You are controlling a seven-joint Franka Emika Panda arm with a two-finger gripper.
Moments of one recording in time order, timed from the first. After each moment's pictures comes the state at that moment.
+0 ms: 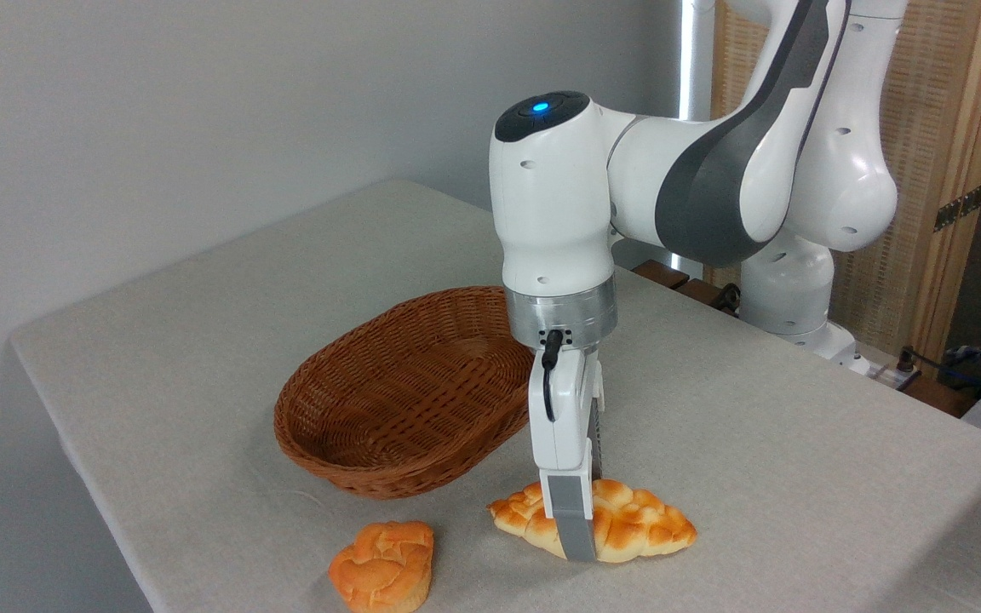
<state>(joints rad) -0.31 -0.22 0.49 -2.41 0.25 2.28 1.65</state>
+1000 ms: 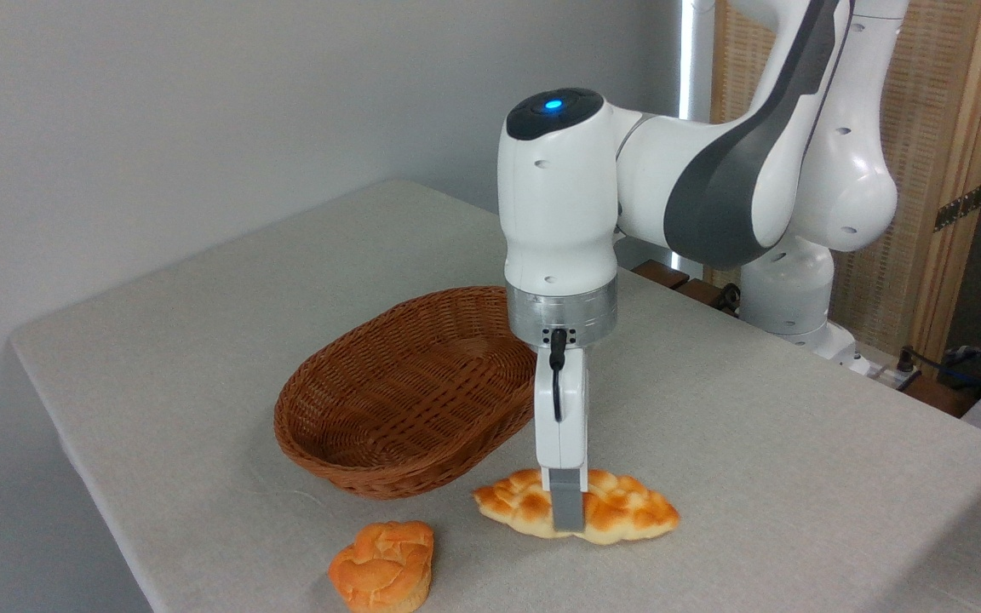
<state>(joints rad) -0.31 -0.23 0.49 -2.40 0.12 2.28 1.65</state>
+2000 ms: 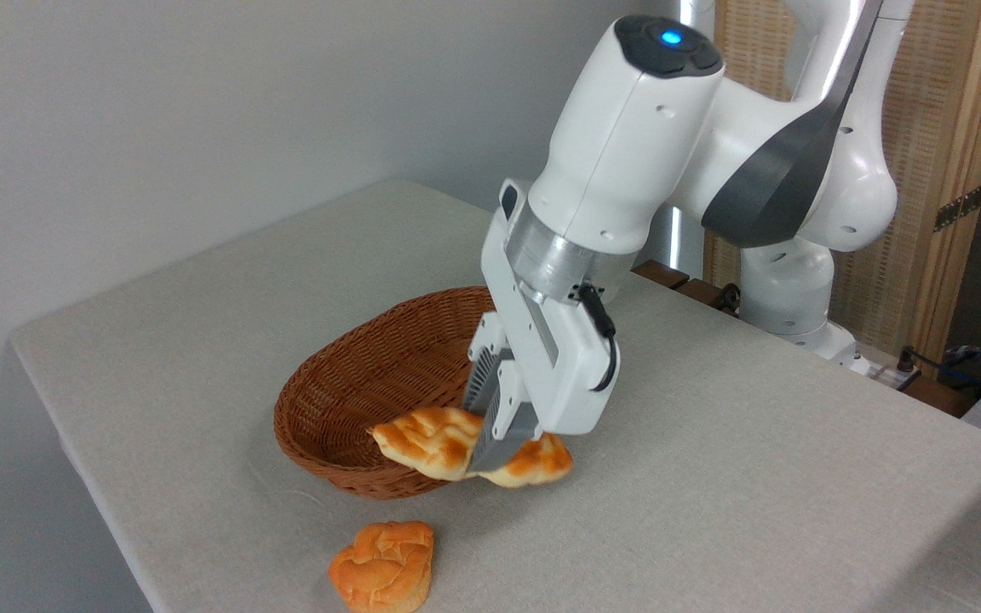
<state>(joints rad) -0.32 -0.27 0.54 -2.29 -0.35 2.27 1.58</state>
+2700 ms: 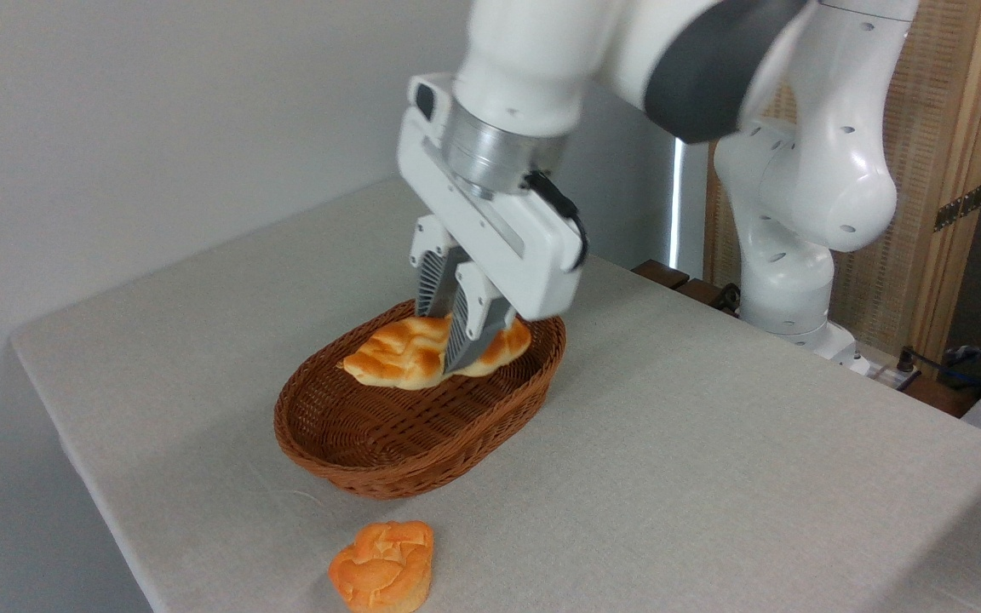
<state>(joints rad) -0.32 -0.29 0.40 -2.13 -0.24 2.00 0.98</state>
